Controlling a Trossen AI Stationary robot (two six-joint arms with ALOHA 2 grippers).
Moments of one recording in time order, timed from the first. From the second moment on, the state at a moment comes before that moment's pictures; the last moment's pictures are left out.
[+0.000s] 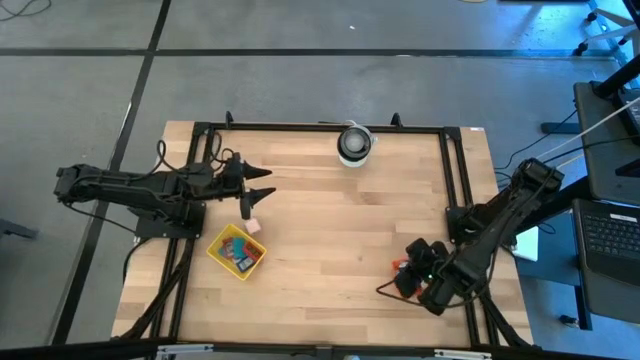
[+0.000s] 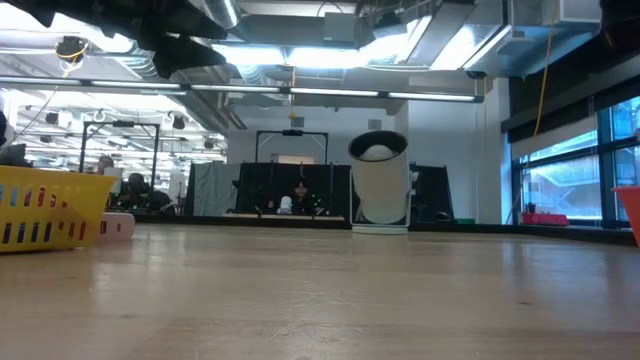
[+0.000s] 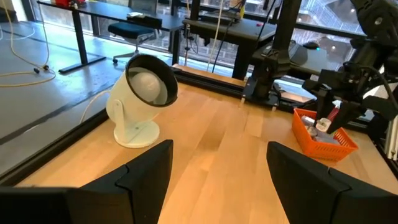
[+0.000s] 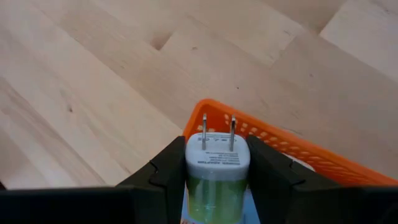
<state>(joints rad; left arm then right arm) 0.02 0.70 0.49 0.02 -0.29 -0.22 0.89 1.46 0.91 -0.87 0.47 1.79</state>
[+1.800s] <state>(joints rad) 0.03 0.73 0.49 0.02 -0.27 -0.26 0.86 1.43 0.96 -0.97 0.49 1.73</state>
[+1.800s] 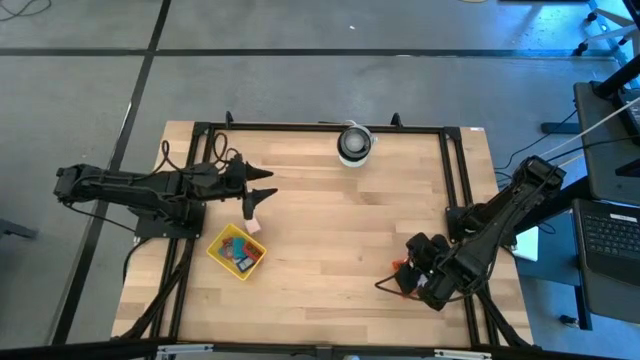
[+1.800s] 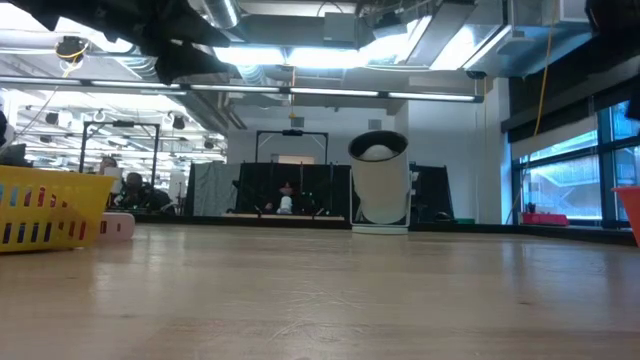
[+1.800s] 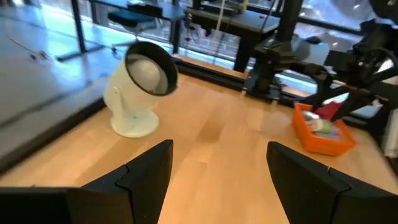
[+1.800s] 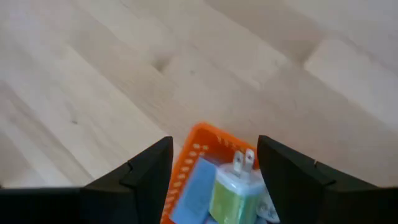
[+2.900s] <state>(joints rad) 0.14 0.99 0.73 -0.93 0.07 -1.00 0.60 1.27 1.09 -1.15 0.89 1.21</state>
